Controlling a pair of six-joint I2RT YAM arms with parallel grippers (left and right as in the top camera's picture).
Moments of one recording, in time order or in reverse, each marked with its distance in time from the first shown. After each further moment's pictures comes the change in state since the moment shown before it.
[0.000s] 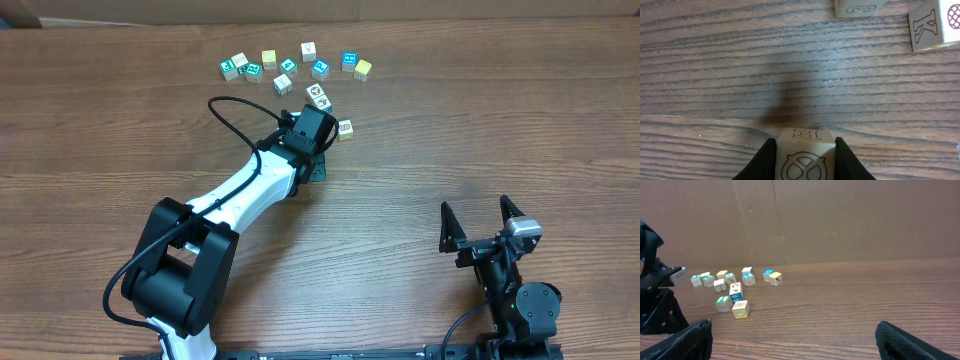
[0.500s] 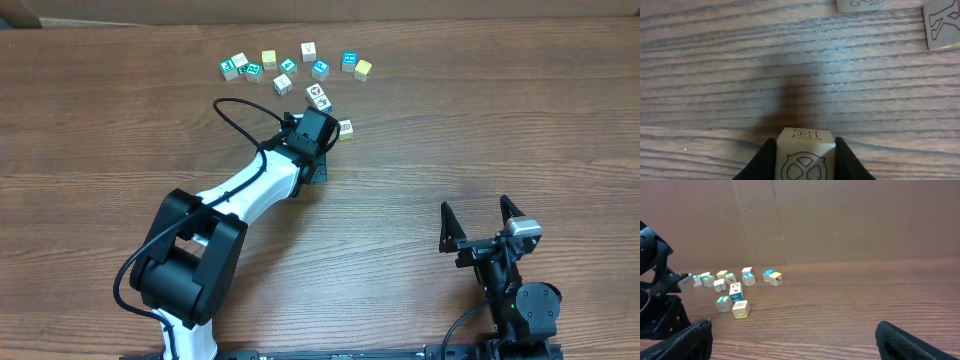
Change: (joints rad) left arm 0.000 0.050 0.000 0.040 -0.008 0.016; right arm 0.000 0.000 0.000 0.000 0.000 0.000
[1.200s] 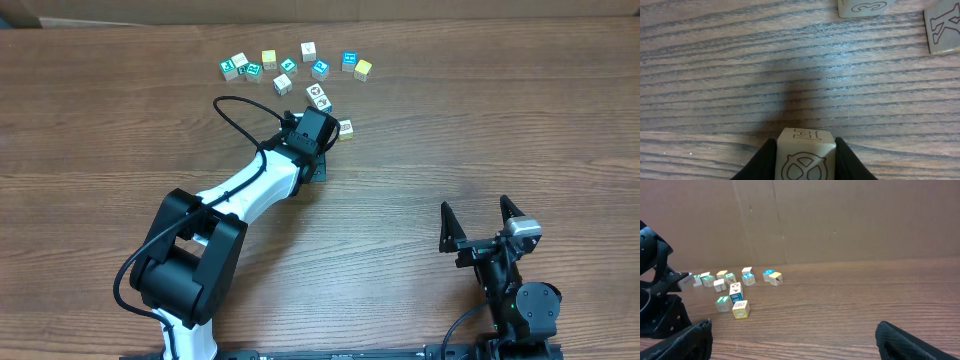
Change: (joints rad) left arm 0.000 0.001 0.000 0.007 -0.014 0.016; right arm 0.000 0.000 0.000 0.000 0.000 0.000
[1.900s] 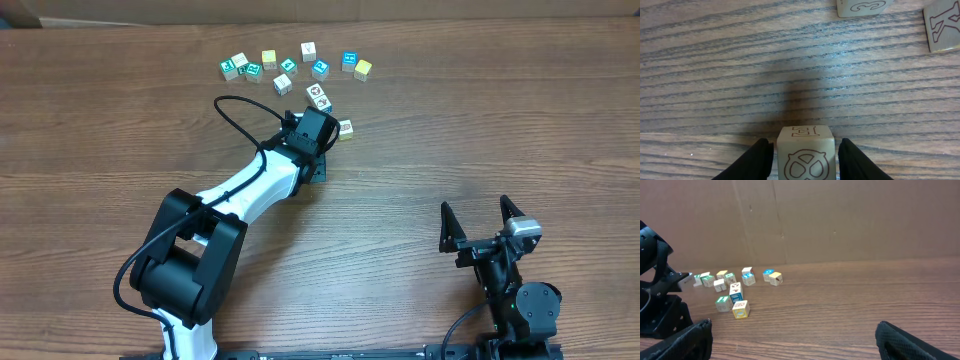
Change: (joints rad) left arm 0.000 0.000 0.000 0.000 0.000 0.011; right arm 0.000 0.000 0.000 0.000 0.000 0.001
